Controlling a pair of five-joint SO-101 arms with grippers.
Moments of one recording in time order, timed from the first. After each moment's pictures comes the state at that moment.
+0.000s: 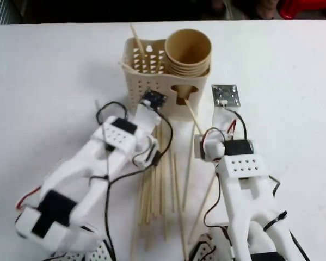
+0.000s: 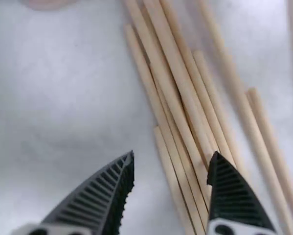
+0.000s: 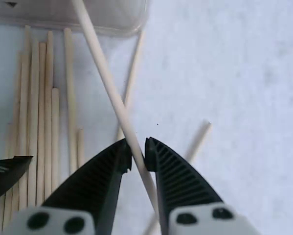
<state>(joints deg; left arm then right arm) 21.1 -1.6 35.6 57.2 3.1 -8.8 -33.0 51.9 54.2 -2.6</state>
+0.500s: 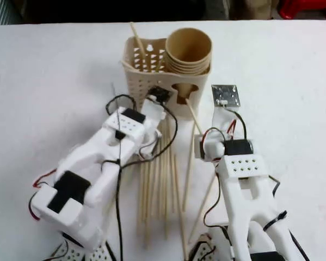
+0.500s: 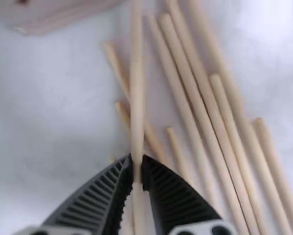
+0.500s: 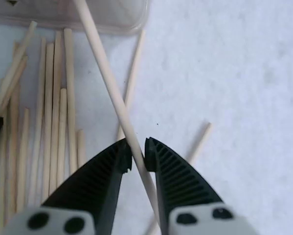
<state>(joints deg) 21.1 9.4 26.0 59.3 3.5 -8.8 -33.0 51.9 54.2 -2.6</state>
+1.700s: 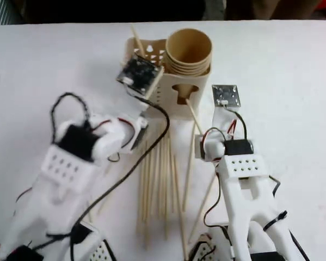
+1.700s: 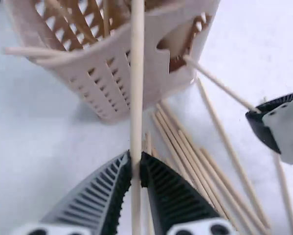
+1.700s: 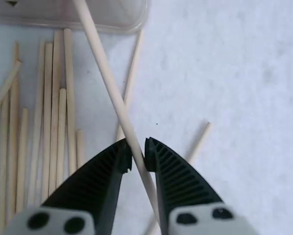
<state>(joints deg) 21.2 -36.5 21.4 72.7 -5.3 -8.6 -33.0 51.9 54.2 -2.6</state>
